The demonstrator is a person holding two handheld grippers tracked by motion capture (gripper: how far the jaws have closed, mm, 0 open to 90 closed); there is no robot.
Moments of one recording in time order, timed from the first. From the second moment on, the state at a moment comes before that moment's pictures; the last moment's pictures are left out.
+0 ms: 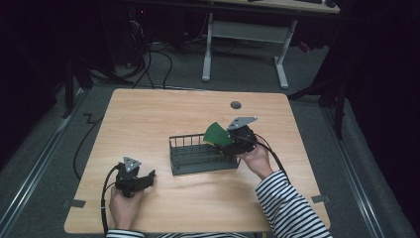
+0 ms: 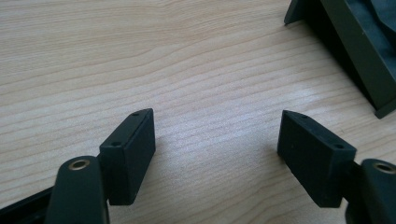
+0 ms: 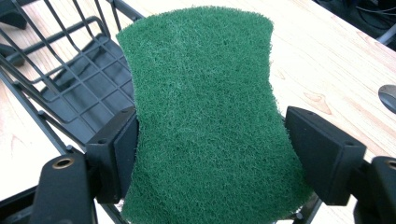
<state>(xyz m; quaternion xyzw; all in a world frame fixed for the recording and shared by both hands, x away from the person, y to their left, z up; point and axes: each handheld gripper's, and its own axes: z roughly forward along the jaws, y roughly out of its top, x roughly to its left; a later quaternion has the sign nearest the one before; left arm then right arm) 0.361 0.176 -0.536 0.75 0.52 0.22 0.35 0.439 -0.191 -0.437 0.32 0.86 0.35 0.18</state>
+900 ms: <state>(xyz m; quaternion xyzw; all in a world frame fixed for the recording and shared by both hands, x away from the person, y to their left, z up) 0.361 0.176 -0.536 0.75 0.52 0.22 0.35 0.437 -0.190 -0.441 0.32 0.87 0.34 0.15</state>
